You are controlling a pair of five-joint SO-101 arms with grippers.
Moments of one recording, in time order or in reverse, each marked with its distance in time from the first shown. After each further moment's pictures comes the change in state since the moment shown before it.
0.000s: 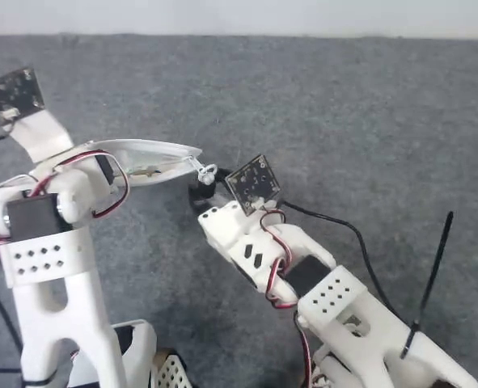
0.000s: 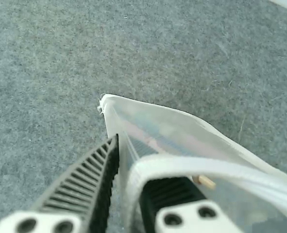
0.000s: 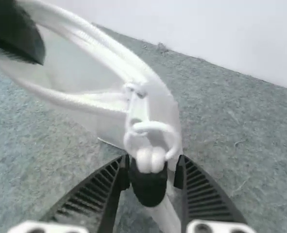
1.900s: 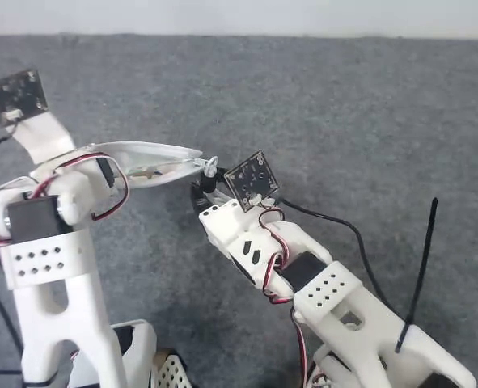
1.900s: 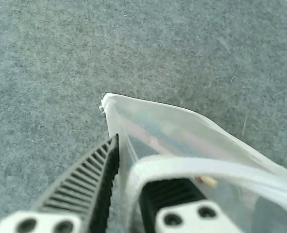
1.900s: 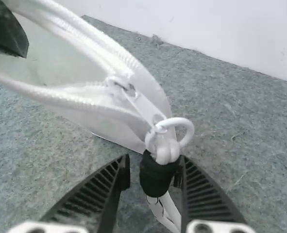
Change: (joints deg) left arm -0.1 -0.6 0.9 -0.1 -1.7; right arm 0.1 3.2 0.0 -1.1 0.4
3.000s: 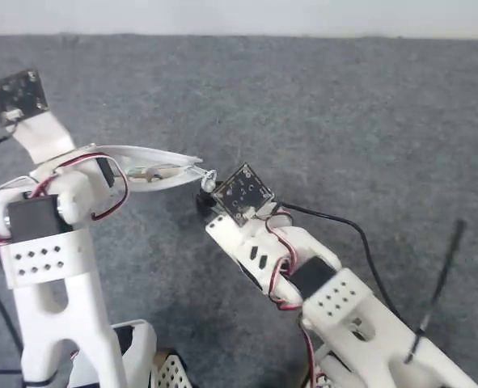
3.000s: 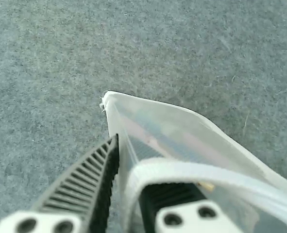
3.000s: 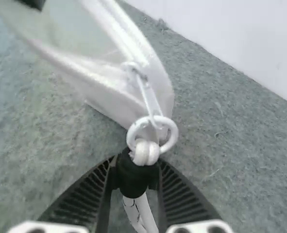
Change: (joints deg) left arm 0.0 0.3 0.0 0.0 0.0; right arm -0.4 -10.0 1.0 13.3 14.9
